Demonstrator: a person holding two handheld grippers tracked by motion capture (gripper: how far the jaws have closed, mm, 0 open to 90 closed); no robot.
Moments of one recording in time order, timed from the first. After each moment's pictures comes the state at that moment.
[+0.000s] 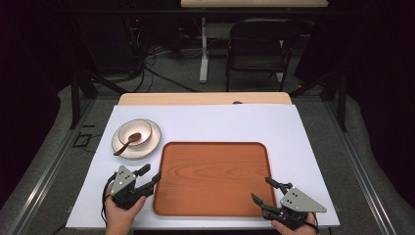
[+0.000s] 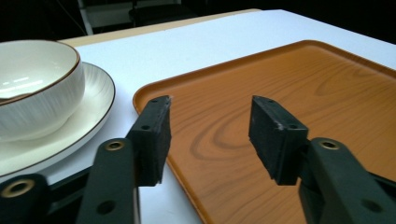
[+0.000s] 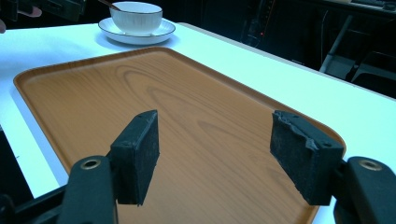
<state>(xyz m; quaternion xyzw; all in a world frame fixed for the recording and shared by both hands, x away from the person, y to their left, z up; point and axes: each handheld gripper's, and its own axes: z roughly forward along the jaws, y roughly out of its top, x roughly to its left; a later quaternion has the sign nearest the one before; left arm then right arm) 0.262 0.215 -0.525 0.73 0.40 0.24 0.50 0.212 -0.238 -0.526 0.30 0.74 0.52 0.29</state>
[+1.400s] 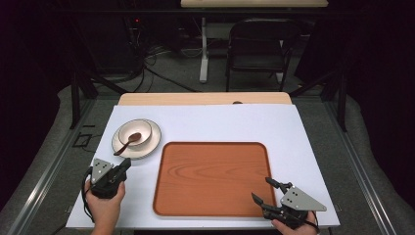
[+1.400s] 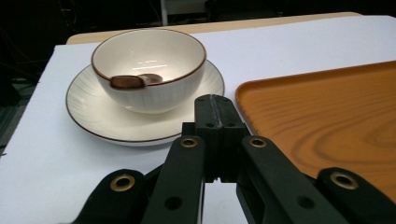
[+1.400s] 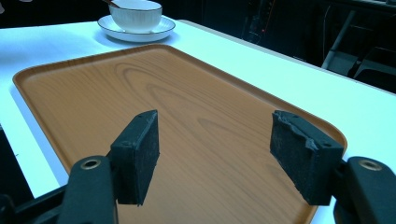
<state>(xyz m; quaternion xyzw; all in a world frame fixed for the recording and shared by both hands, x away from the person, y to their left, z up) 0.278 0.263 -0.513 0.67 0.51 0.30 0.44 0.214 -0.239 -0.527 0.30 0.75 0.52 0.28</state>
